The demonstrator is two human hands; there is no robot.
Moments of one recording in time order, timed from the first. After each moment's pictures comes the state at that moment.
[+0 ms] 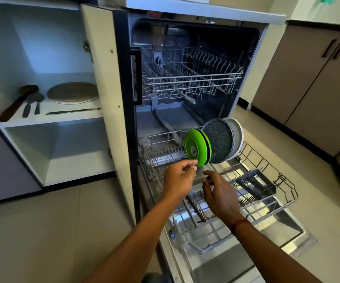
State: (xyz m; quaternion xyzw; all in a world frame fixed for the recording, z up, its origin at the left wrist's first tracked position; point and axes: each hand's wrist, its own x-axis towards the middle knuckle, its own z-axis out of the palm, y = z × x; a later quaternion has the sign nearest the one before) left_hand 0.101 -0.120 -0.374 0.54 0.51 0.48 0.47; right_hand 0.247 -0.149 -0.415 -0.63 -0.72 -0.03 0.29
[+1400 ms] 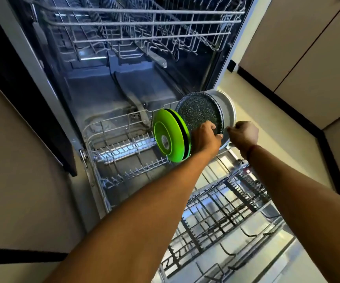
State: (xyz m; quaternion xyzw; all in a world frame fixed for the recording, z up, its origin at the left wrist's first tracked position) left_hand 0.310 0.096 -0.433 0.64 0.57 0.33 0.40; right_hand 0.446 0.106 -0.443 -0.84 -0.41 0.15 0.32
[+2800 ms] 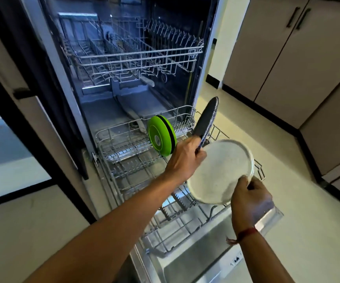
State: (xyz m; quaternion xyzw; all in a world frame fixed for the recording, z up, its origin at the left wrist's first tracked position) left_hand 0.235 -0.064 -0.374 0.81 0.37 0.41 0.22; right_hand 0.355 -0.179 -0.405 -0.79 -0.24 -0.06 0.57
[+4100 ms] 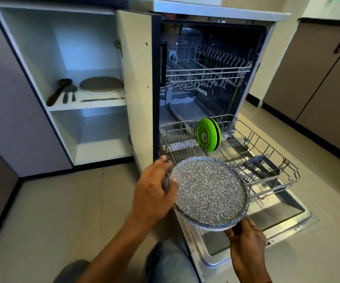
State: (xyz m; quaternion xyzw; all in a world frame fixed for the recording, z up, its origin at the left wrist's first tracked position) left_hand -0.007 -0.276 -0.380 0.72 0.52 0.46 0.08; right_hand 0.207 -0.346 -0.424 -0.50 -0.10 0.49 0.70
